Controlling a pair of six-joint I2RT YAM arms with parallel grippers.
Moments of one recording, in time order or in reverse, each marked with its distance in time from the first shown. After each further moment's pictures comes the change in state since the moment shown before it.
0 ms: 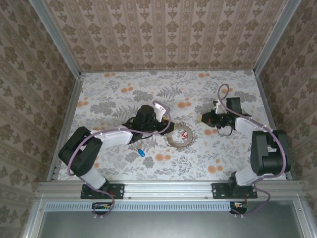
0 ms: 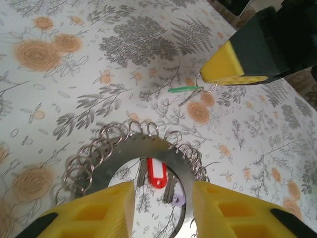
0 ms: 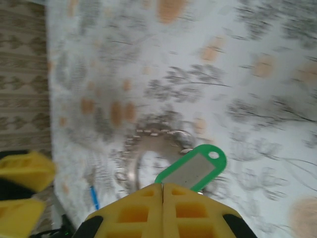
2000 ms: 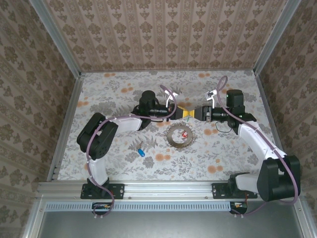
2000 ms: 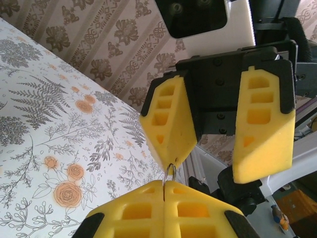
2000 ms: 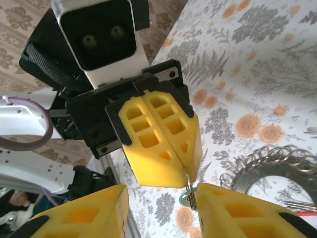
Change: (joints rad) left arm 0.067 0.262 0.258 0.452 0.603 -0.303; right arm 0.111 -0.275 0.060 -0.004 -0.211 -0.110
